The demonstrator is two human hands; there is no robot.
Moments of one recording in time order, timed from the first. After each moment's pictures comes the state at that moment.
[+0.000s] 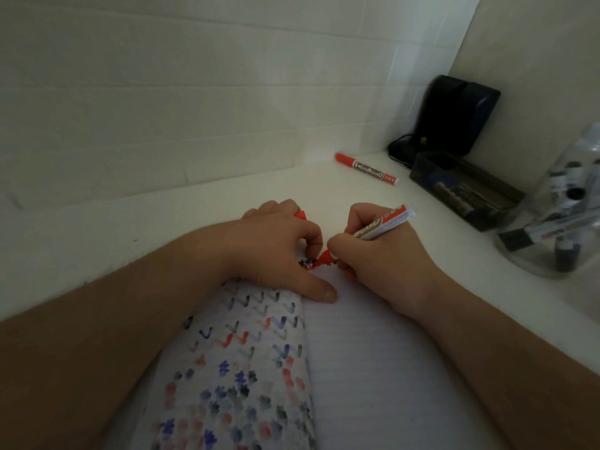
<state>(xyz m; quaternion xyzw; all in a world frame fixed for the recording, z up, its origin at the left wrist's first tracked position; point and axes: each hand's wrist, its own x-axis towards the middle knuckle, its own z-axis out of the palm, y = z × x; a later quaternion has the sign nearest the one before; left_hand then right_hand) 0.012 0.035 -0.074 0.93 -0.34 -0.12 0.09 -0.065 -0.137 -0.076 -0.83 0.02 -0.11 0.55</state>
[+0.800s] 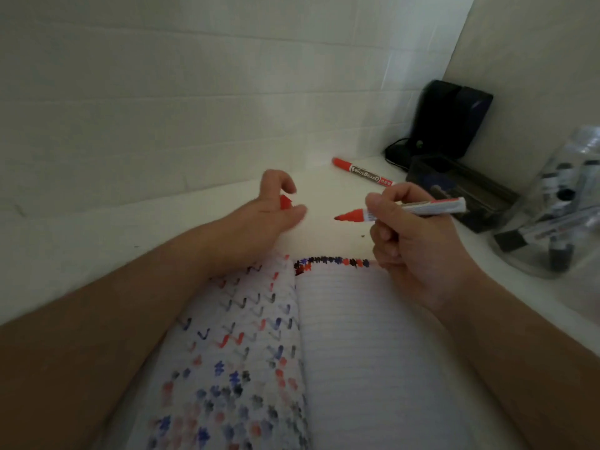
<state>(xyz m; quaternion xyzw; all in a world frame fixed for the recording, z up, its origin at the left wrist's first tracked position) 0.012 0.047 -0.071 0.86 -0.24 -0.10 0.44 -0.064 -0.163 -0.065 -0.60 0.03 -0.09 0.79</state>
